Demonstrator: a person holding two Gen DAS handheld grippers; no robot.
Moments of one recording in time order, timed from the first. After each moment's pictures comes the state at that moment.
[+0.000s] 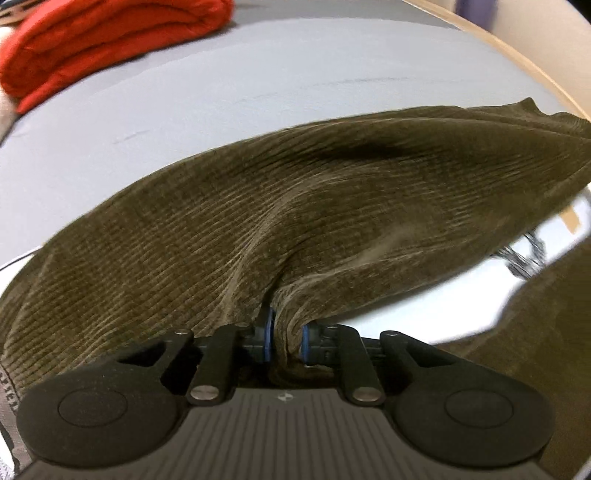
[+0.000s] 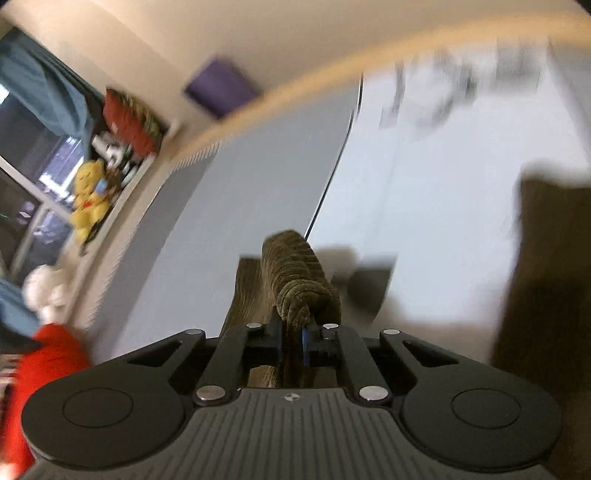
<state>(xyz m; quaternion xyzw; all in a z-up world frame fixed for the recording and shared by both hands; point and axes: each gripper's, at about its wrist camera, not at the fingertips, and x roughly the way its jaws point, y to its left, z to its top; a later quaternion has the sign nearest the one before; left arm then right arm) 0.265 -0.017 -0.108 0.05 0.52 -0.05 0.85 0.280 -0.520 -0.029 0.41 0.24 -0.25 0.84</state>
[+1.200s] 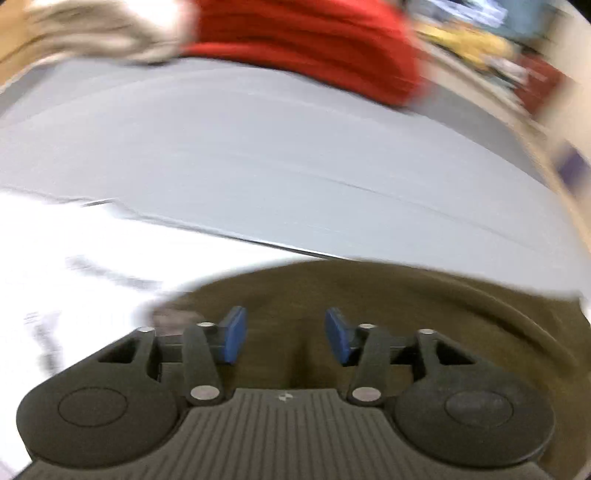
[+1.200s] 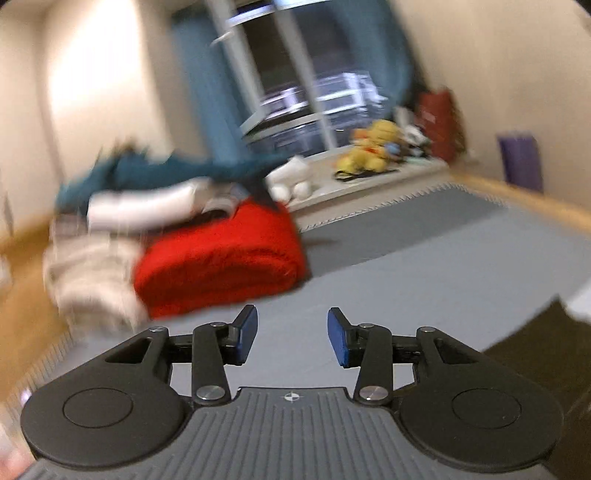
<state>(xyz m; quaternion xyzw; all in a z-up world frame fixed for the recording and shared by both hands) 0.228 0.232 -0.051 -0.16 0.46 0.14 0.86 0.172 -0.240 0.139 0.10 0.21 0.14 0.96</state>
